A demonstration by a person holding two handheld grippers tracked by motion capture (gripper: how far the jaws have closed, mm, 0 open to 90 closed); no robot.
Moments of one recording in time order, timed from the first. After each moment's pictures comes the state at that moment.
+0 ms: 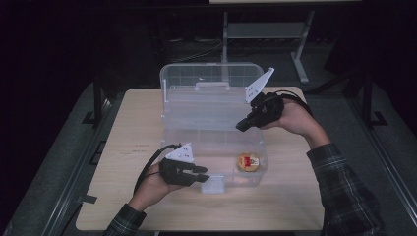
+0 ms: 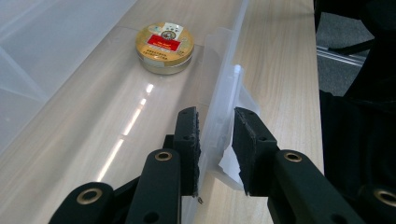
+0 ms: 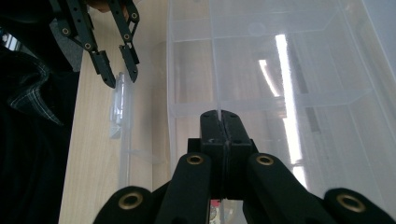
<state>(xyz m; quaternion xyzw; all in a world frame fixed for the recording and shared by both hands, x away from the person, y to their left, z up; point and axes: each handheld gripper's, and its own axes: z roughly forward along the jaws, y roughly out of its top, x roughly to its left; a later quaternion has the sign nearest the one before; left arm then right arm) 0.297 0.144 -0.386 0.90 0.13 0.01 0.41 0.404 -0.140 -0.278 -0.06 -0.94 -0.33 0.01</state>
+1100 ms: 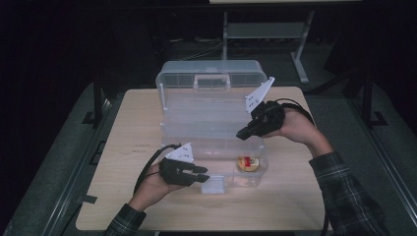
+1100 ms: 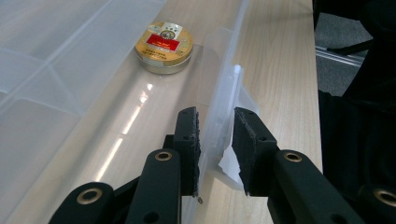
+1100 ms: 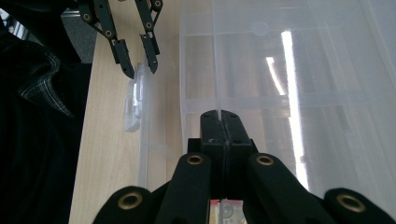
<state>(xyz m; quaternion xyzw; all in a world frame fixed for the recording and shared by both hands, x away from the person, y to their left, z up) 0.297 0.144 -0.386 0.90 0.13 0.01 0.42 0.384 -0.139 -0.286 -0.05 -0.94 -0.32 0.01</state>
